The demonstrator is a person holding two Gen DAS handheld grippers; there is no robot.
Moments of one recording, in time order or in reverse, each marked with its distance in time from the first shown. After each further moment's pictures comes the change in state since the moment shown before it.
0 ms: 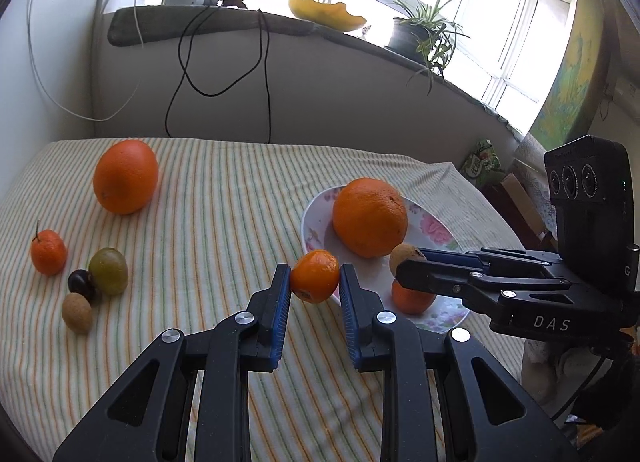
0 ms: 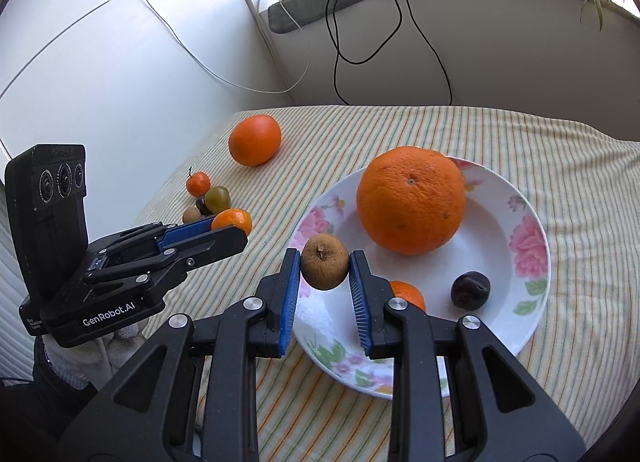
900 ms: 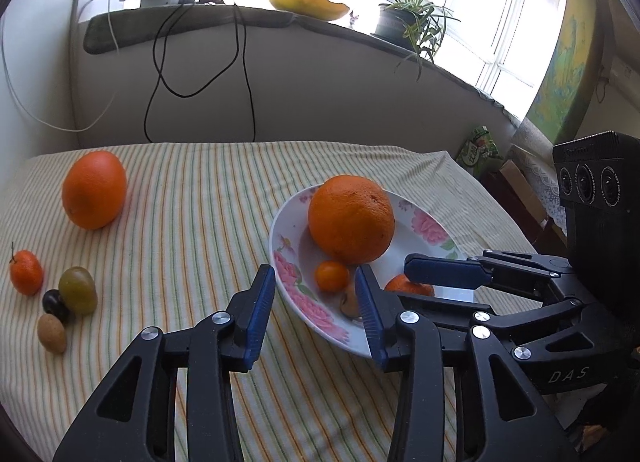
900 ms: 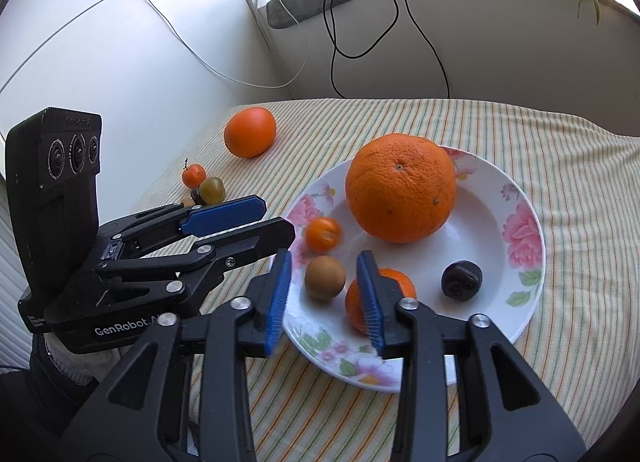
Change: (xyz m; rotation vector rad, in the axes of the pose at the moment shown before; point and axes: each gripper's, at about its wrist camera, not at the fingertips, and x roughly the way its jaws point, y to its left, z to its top) left arm 0.019 -0.018 0.006 0.040 0.019 0.004; right arm -0.003 -0.004 -0.006 -0.009 0.003 0.003
